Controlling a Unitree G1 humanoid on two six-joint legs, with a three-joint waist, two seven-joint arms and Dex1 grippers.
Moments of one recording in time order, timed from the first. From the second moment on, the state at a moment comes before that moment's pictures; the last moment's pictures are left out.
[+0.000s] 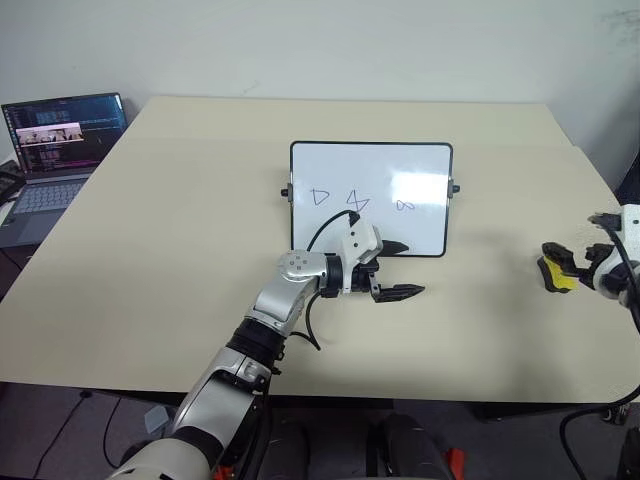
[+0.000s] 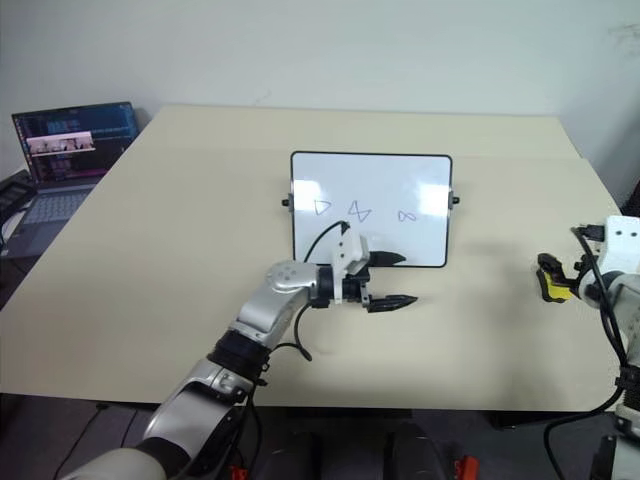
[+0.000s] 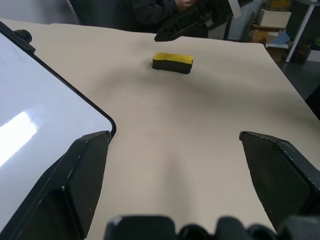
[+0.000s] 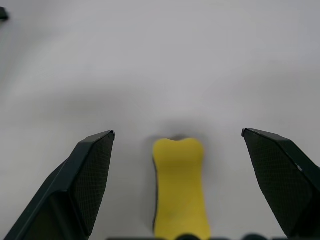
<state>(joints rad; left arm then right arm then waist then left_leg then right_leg) -0.69 0.15 -0.31 0.41 -0.21 0.10 -1.02 -0.37 -0.74 -0.48 0.05 0.41 1.02 0.29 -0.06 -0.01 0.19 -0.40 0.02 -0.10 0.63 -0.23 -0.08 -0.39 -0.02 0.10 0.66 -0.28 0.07</state>
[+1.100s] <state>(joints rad) -0.70 0.14 -0.31 0.43 -0.19 0.10 -1.03 -0.38 -0.72 -0.43 0.19 0.37 1.01 0.29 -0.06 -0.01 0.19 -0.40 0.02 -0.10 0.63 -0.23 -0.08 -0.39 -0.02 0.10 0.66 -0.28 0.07</state>
